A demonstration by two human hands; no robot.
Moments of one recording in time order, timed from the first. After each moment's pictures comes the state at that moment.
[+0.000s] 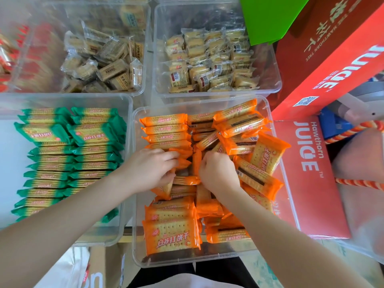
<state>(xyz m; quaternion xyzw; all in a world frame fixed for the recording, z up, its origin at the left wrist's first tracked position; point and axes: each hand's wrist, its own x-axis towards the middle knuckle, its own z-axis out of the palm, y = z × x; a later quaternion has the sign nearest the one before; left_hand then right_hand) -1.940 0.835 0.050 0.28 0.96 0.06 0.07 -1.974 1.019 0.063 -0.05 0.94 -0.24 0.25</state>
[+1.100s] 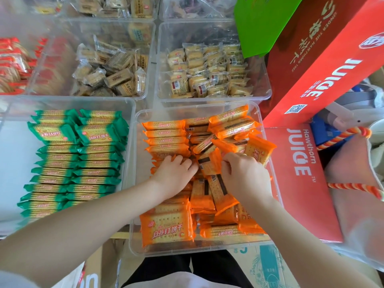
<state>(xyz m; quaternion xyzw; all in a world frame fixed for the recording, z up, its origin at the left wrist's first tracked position) -1.933 0.906 0.043 0.20 0.96 -0.09 0.19 -1.961 1.080 0.094 -0.16 0.97 -0.15 0.07</state>
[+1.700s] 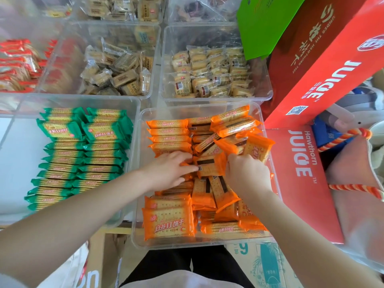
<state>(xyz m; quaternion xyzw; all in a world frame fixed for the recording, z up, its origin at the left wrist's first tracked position) -1.932 0.873 0.050 0.24 0.95 0.03 0.22 -1.965 1.077 0.099 -0.17 0.97 -0.01 0.16</state>
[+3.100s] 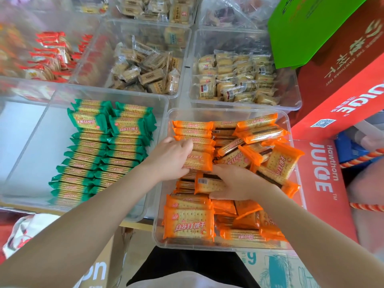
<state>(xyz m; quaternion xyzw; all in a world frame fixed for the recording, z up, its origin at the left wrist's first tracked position) -1.926 0.844 0.079 0.09 0.99 0.04 0.12 -1.980 1.041 0.059 -0.45 0.82 -0.10 0.33</state>
